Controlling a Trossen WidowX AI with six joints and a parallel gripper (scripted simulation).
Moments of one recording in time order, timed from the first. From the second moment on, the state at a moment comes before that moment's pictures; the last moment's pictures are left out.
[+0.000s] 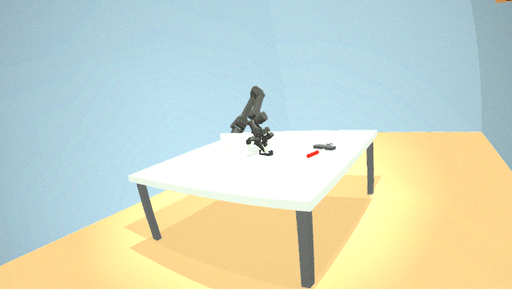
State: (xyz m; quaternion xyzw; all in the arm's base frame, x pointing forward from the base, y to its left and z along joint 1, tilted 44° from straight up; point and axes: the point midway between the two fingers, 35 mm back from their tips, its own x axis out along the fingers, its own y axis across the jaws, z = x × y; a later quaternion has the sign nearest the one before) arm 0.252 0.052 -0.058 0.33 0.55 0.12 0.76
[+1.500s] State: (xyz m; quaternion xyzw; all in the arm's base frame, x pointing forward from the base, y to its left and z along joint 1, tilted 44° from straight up) arm 0.264 0.053 -0.068 0.29 0.63 0.15 0.71
